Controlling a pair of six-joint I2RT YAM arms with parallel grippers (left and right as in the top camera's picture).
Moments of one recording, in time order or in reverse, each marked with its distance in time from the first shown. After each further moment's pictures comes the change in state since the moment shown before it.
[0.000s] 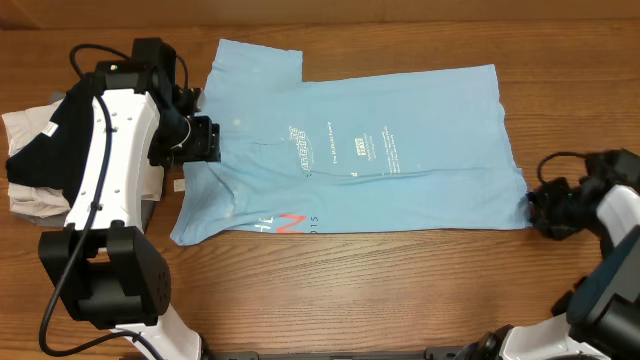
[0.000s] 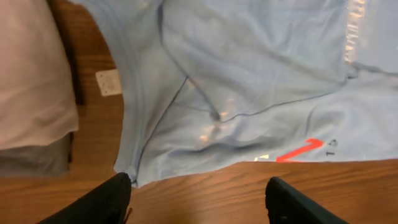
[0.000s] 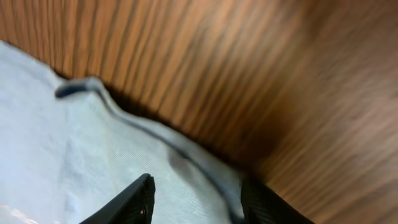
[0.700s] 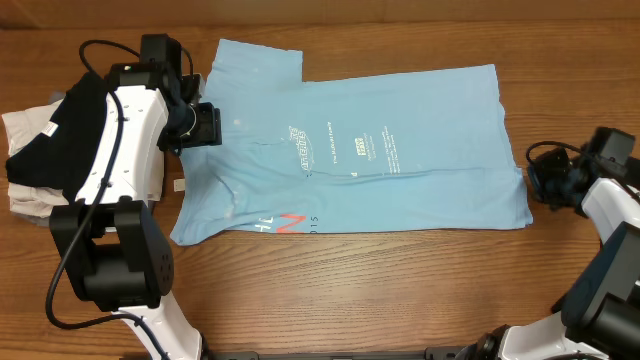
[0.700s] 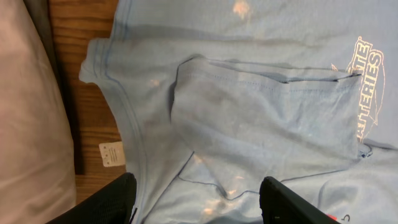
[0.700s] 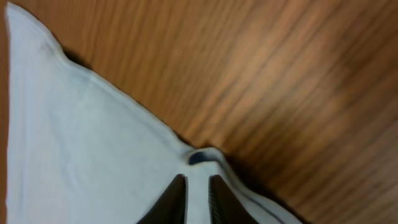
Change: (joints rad) left arm 0.000 0.087 -0.020 0.240 -0.012 -0.043; right arm 0.105 0.000 0.000 0.291 0.035 0.093
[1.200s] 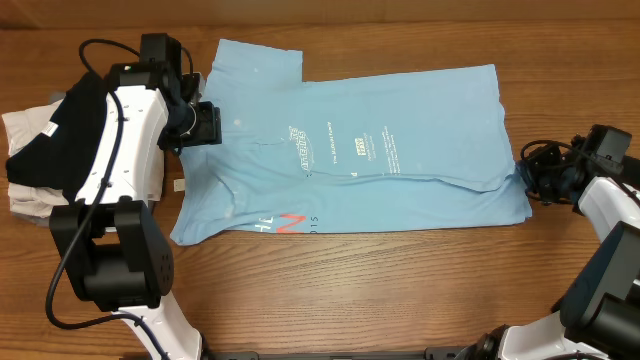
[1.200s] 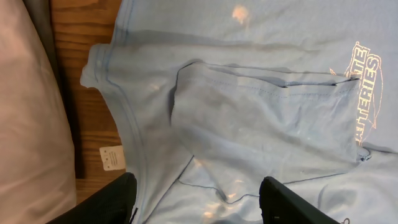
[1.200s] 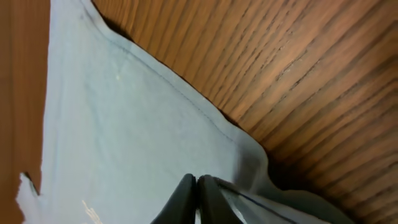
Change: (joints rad) left arm 0.000 0.000 0.000 0.013 0.000 -0.001; right arm 0.026 0.000 0.000 0.030 -0.116 -0.017
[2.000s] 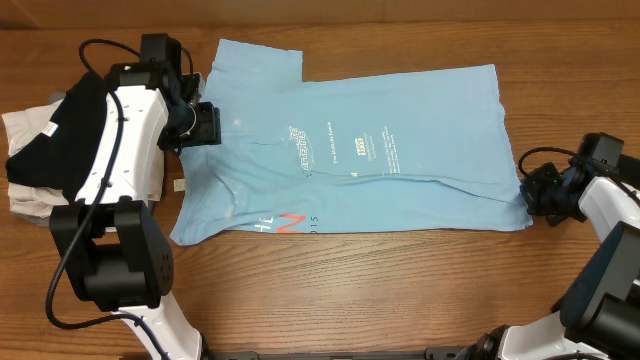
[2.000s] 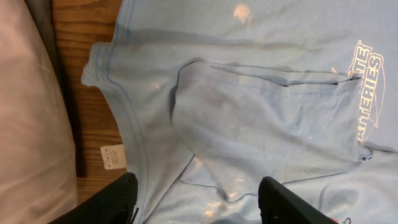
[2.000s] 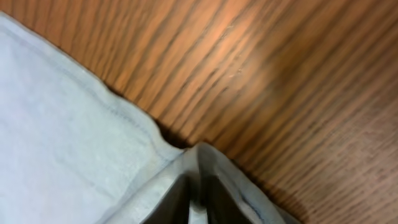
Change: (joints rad) left arm 0.000 0.000 0.000 -0.002 -0.003 0.000; right arm 0.001 0.000 0.002 -0.200 0.204 -0.095
